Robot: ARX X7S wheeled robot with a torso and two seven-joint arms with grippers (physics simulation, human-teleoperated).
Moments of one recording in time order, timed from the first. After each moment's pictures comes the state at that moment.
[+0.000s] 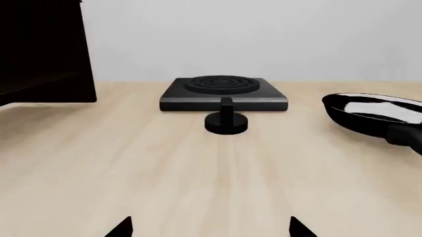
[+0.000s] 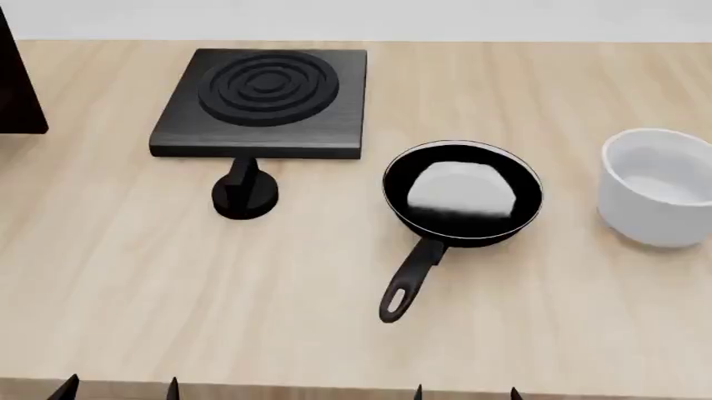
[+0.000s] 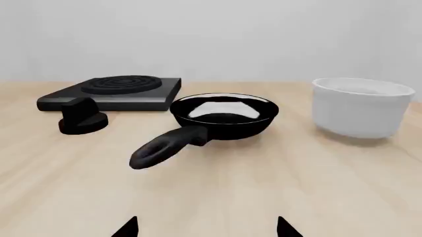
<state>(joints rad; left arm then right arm) 0.00 0.00 0.00 0.00 0.00 0.00 0.00 0.00 0.00 0.00 0.00 0.00 0.00 0.00</state>
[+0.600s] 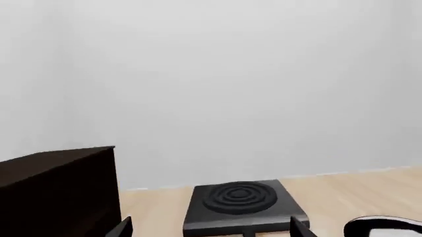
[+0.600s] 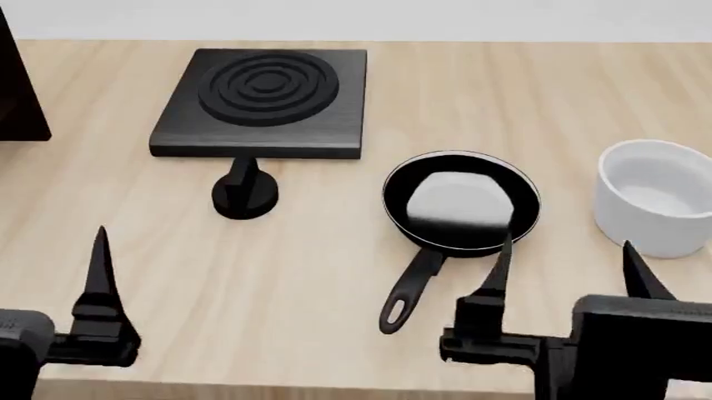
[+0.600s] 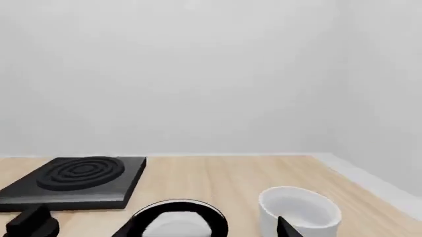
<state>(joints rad) -0.18 -0.13 0.02 0.52 -0.03 -0.39 -0.06 0.23 0.15 0.08 -0.55 0.12 0.61 0.07</state>
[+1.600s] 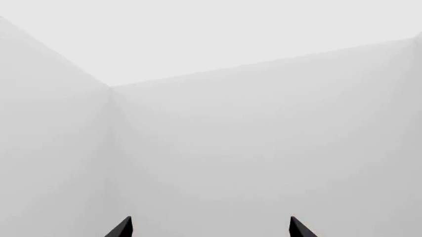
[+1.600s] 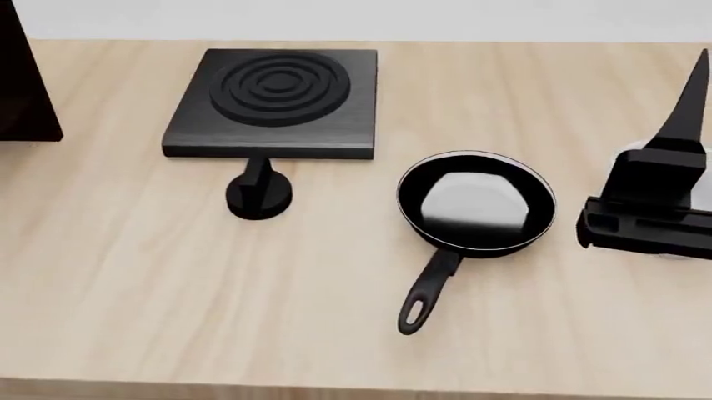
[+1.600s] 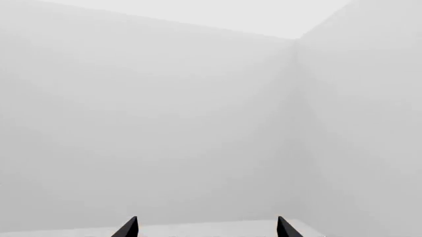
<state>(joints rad) -0.68 -0.38 -0.14 0.98 -0.40 -1.04 -0.27 0.67 0.55 0.40 -0.97 0.96 1.24 0.59</state>
